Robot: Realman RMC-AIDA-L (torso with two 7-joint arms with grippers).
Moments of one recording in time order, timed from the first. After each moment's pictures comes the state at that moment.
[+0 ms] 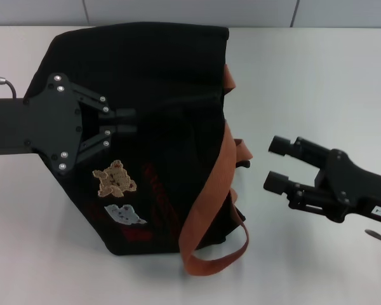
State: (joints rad) left arm -0.38 -2.07 0.77 1.10 1.79 1.93 -1.07; right arm 0.45 2.08 -0.46 -0.24 -1.96 -1.86 1.08
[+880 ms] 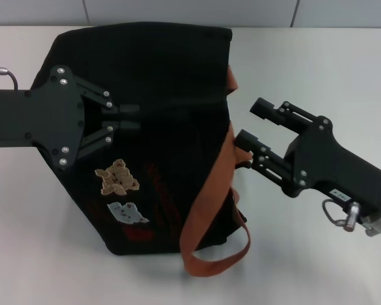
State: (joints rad) left arm -0.40 -2.07 0.77 1.14 1.79 1.95 -1.12; right arm 0.52 2.09 -0.46 0.04 -1.79 -1.78 0.48
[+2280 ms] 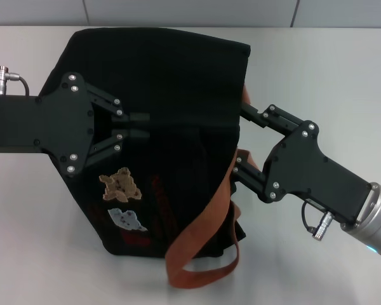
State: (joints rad) left arm -0.42 -2.07 0.79 1.11 1.79 1.97 -1.11; right arm 0.53 2.09 -0.40 0.16 -1.84 -1.73 0.08
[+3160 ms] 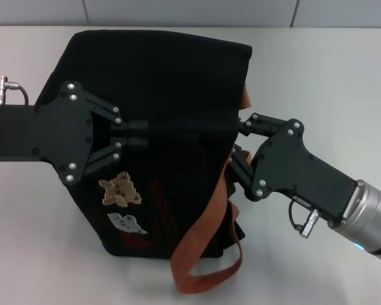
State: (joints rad) left arm -0.40 -2.07 0.80 1.08 1.78 1.97 -1.06; right arm 0.56 2.09 -0.39 0.21 -1.84 -1.69 0.09
